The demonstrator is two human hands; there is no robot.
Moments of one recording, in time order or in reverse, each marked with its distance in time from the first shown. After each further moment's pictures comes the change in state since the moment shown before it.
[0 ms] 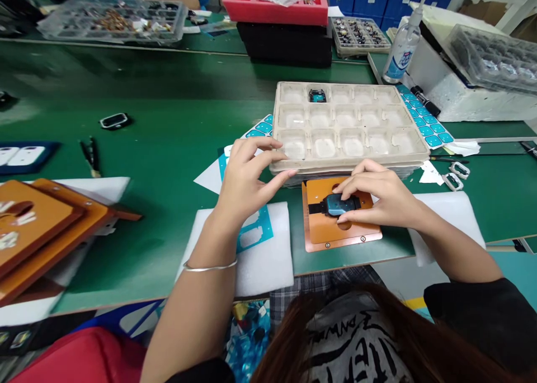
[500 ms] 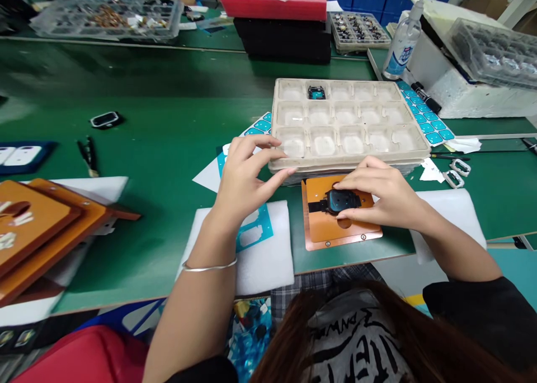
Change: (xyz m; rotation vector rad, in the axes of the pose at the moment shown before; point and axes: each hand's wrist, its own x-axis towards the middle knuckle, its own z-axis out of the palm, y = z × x) left_hand 0.000 0.001 -0.001 0.021 0.008 0.023; right_hand 0.000 -0.005 0.000 -0.136 0.050 -0.073
